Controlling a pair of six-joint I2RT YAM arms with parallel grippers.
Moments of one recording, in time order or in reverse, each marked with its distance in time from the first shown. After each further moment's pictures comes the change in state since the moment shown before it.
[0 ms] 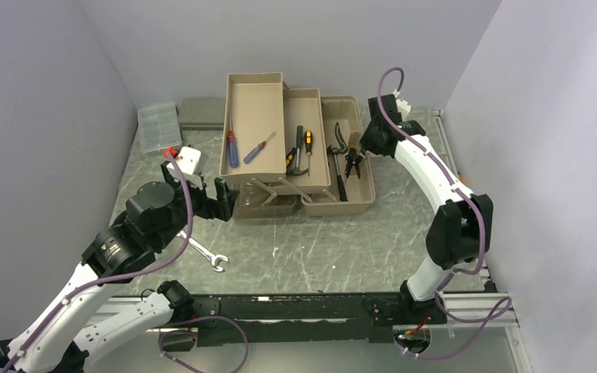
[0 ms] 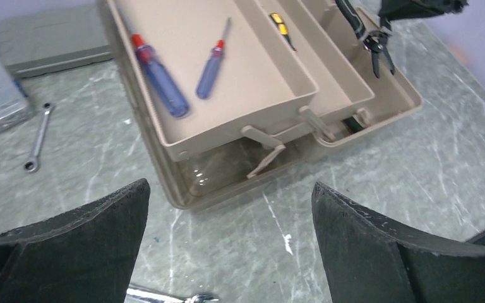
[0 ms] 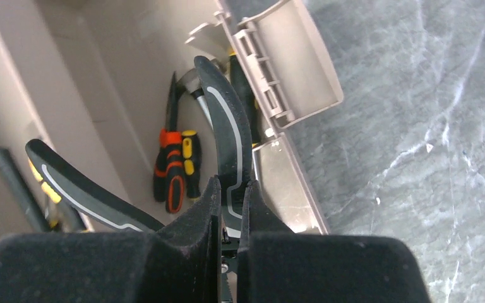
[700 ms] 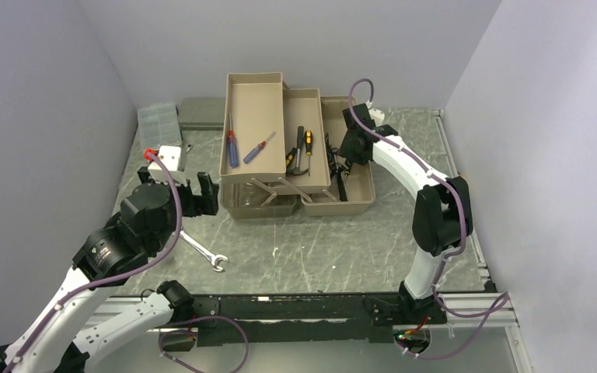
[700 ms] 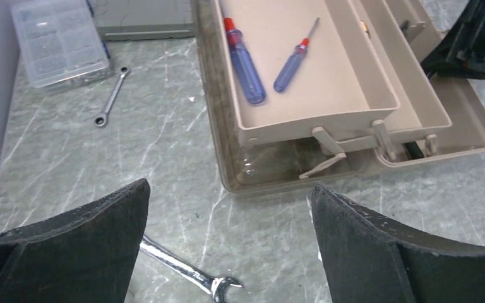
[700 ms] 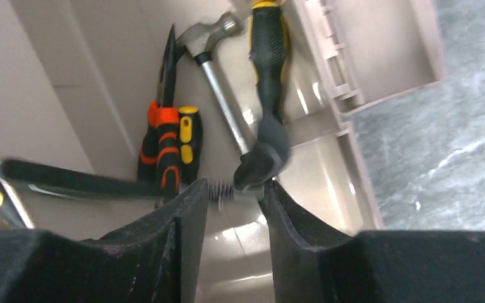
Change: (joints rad) left arm 0.016 -0.014 0.043 -0.132 -0.234 -0.080; right arm 0.118 0.155 0.006 0.032 0.095 0.038
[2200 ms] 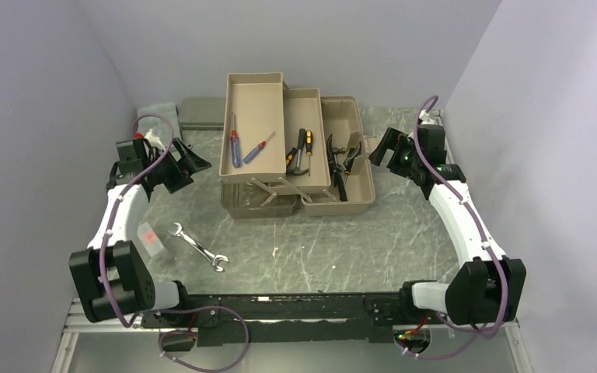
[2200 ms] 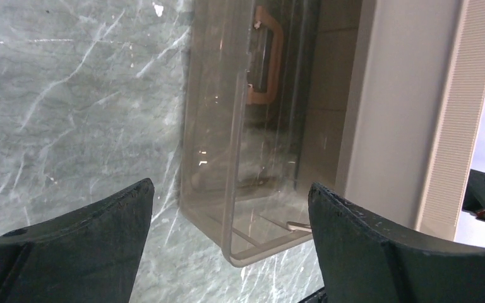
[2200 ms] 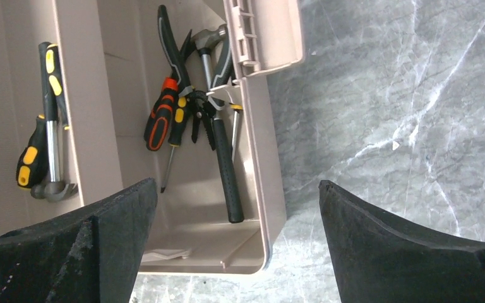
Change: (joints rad) left arm 0.972 0.623 -0.151 0.382 1.121 -0.220; right arm -0.306 -0.543 -0.420 0.171 -0.409 -0.280
